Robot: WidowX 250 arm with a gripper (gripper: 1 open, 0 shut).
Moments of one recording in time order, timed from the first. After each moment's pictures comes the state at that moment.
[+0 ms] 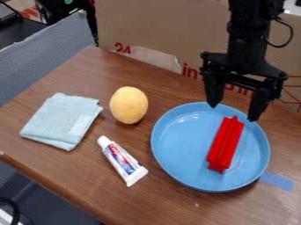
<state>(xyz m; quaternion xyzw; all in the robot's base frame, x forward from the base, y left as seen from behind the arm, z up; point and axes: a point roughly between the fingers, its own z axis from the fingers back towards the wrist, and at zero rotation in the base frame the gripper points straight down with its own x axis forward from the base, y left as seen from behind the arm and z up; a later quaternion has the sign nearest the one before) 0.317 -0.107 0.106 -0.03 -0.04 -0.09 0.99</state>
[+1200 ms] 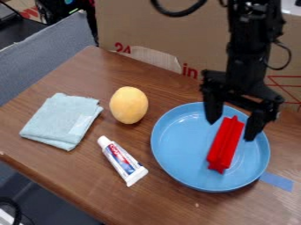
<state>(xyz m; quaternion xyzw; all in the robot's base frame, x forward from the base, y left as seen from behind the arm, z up) 0.289 -0.113 0.091 -0.03 -0.01 -0.14 0.99</state>
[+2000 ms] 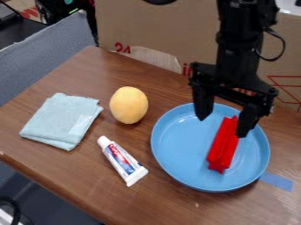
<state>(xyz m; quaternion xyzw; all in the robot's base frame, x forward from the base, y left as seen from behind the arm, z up) 0.287 -0.109 0.100 -0.03 -0.01 -0.13 0.99</state>
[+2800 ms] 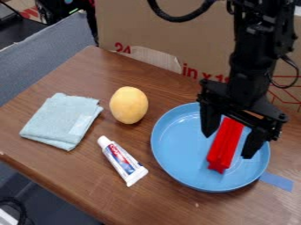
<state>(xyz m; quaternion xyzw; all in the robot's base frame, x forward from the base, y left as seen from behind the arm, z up) 0.275 -0.120 0.087 0.00 -0.02 -0.14 0.99</state>
